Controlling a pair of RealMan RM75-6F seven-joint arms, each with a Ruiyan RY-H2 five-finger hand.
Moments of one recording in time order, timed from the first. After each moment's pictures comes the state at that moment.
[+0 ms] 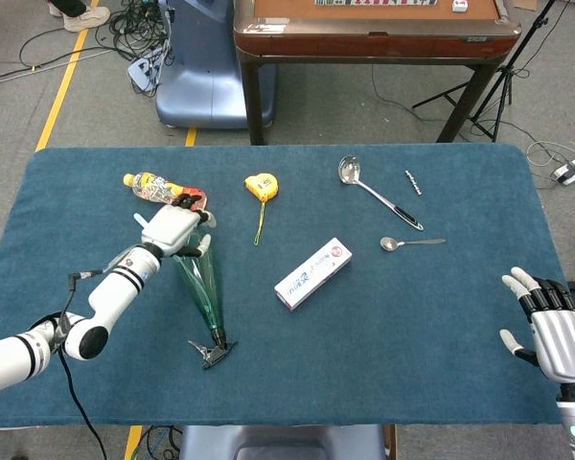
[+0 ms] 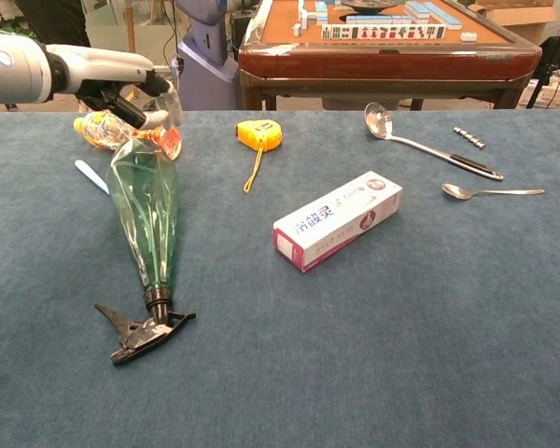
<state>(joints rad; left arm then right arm) -1.04 -1.30 -0.15 -1.40 0.96 0.65 0.21 0.06 -1.05 0.05 -1.71 -1.51 1.49 -0.16</state>
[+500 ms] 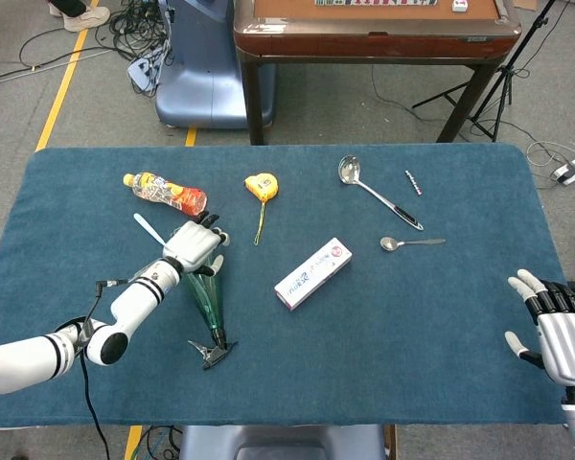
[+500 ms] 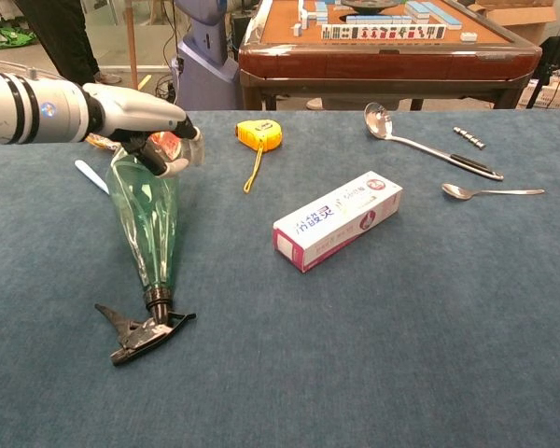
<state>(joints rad) -1.11 -1.38 -0.06 -1.37 0.84 0.64 0.47 0.05 -1.04 0.05 -1.71 -1.50 1.50 -0.14</state>
